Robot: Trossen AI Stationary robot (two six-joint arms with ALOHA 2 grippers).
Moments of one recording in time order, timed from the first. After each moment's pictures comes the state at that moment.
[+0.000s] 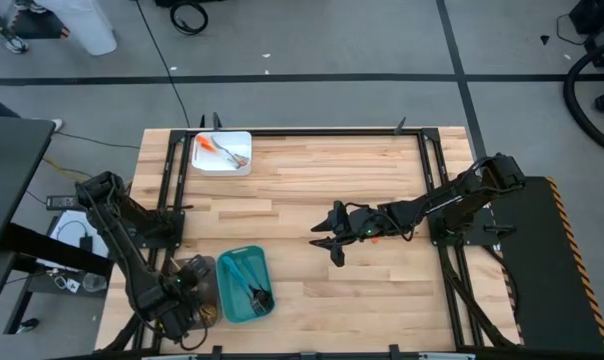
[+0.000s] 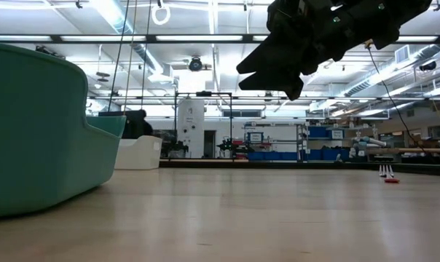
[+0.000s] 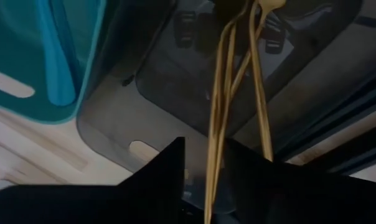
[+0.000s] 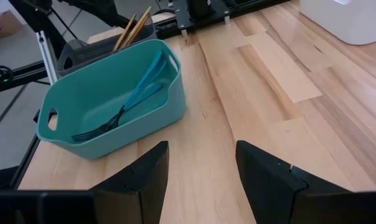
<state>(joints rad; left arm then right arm) -1.03 1.54 1.14 -1.33 -0.14 -0.17 0.21 1.55 0.73 0.39 0.19 0.37</state>
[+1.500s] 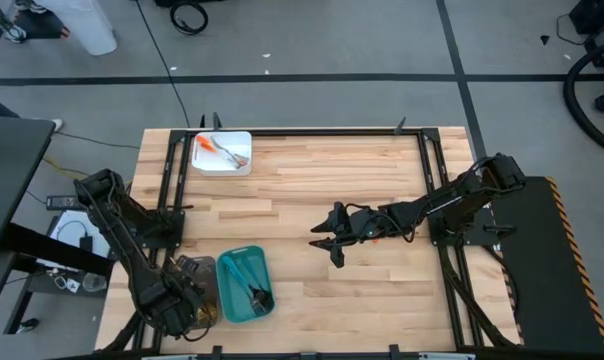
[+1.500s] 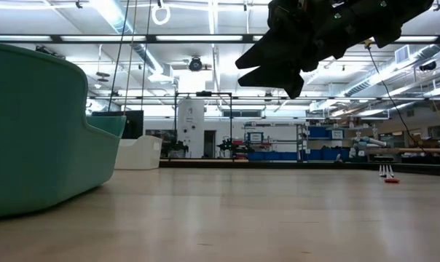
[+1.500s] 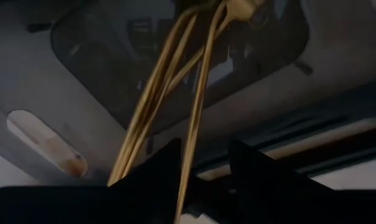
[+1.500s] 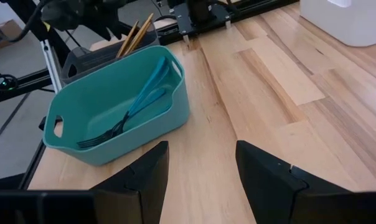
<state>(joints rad) -1.03 1.51 1.04 -1.18 0.09 -0.57 0.23 1.55 0.73 0.41 0.21 0.39</state>
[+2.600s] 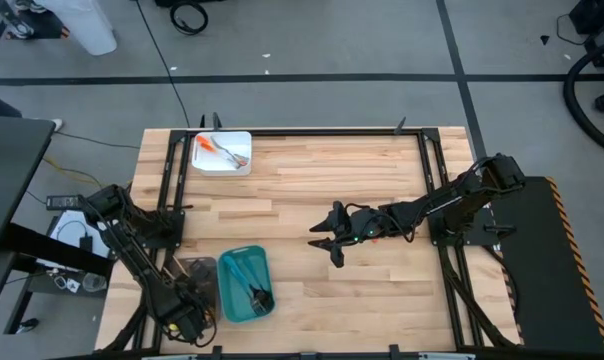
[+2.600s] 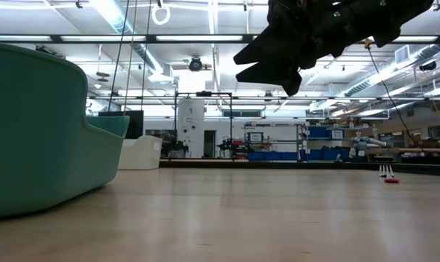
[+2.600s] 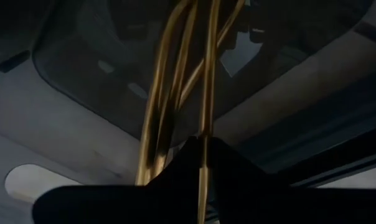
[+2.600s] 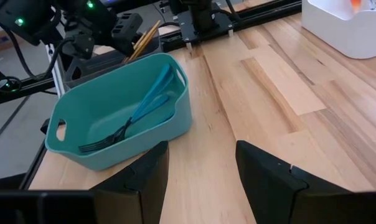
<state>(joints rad) -1.02 1.68 1.04 -1.20 0.06 -0.25 0.23 1.55 0.73 0.43 0.21 0.37</state>
